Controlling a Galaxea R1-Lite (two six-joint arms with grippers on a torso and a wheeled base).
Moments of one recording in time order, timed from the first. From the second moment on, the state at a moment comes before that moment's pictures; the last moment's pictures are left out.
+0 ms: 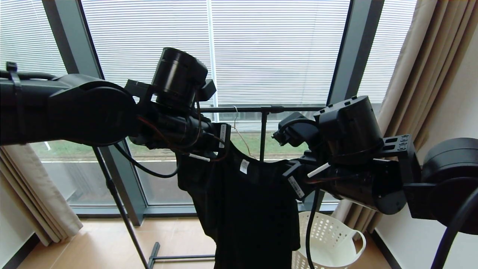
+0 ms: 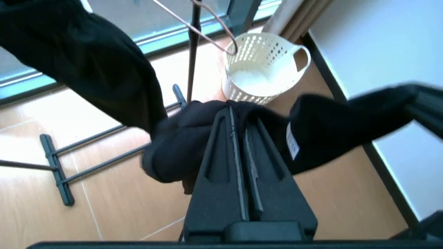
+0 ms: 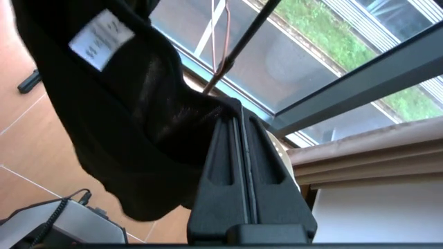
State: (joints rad) left arm -0.61 1.86 -1.53 0.30 0.05 -0.25; right arm 0.78 1.74 -1.13 0.01 -0.44 -0.10
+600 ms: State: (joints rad) left arm -0.61 1.83 -1.51 0.30 0.05 -0.25; right arm 0.74 1.77 -1.17 0.01 -0.45 -0.10
